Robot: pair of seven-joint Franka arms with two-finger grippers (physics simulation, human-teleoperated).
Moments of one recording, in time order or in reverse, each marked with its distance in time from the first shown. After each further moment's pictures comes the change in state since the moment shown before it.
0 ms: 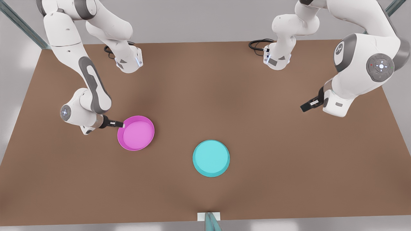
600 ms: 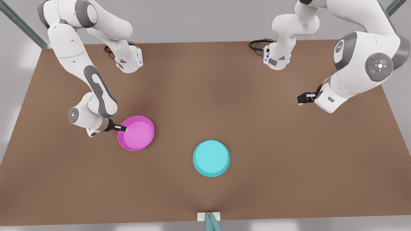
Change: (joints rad) left arm -0.001 -0.003 -0.008 0.006 -0.010 -0.045 0.327; right arm 0.018 0.094 0.002 -0.002 0.055 0.126 -0.004
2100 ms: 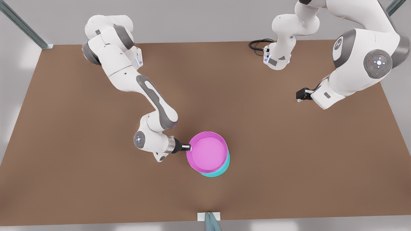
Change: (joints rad) left arm -0.018 0.001 0.004 0.023 0.003 -0.014 0.151; right arm 0.530 0.444 0.045 0.913 0.149 -0.182 0.370
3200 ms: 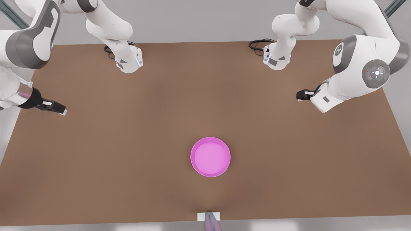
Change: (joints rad) left arm 0.005 0.025 0.009 0.003 0.000 -0.064 -0.005; right arm -0.553 -0.628 0.000 0.137 -0.639 -0.986 -0.022
